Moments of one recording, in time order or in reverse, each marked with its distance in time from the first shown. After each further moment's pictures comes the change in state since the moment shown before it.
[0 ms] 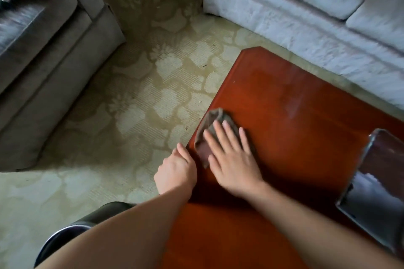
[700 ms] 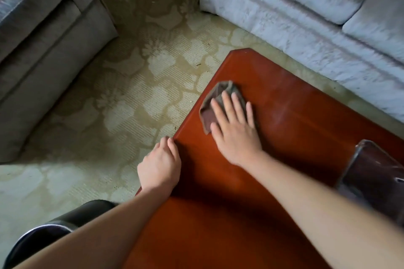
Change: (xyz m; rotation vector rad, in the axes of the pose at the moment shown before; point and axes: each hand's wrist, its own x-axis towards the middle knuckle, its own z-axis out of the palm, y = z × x) left_hand 0.001 0.027 -0.003 0.040 0.060 0.134; right_hand 0.056 0.075 -0.022 0.011 -0.001 0.103
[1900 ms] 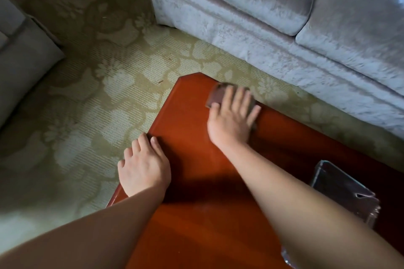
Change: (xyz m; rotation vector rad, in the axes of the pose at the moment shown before) left_hand 0.060 0.112 0.040 0.082 0.187 0.055; right_hand 0.089 0.097 -0.022 0.164 0.062 0.653
